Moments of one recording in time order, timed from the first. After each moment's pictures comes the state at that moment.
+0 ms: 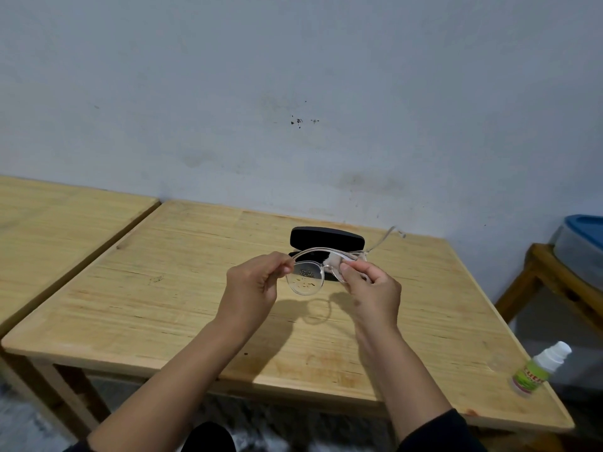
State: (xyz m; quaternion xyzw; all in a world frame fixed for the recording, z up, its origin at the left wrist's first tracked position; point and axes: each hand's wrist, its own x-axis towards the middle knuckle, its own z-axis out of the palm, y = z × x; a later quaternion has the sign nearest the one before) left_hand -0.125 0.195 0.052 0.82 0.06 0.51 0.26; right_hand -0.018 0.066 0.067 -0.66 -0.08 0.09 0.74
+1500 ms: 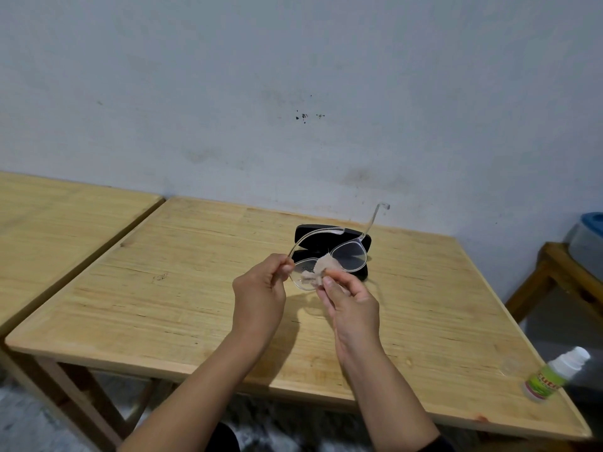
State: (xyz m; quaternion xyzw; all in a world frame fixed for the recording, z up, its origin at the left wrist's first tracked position) left_hand -0.113 0.179 0.038 0.77 0.23 0.50 0.32; right_hand -0.049 0.077 0.055 -0.55 -0.07 0.23 0.80
